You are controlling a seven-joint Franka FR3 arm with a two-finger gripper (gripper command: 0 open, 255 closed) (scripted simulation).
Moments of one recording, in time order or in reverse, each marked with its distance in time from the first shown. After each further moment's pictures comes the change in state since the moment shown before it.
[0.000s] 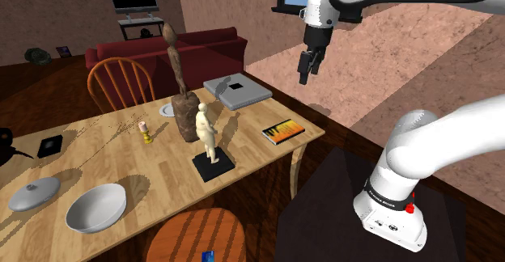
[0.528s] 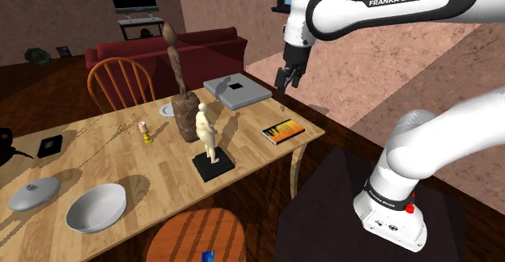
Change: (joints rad) arm 0.015 0.079 0.094 -0.078 0.058 0.231 0.130
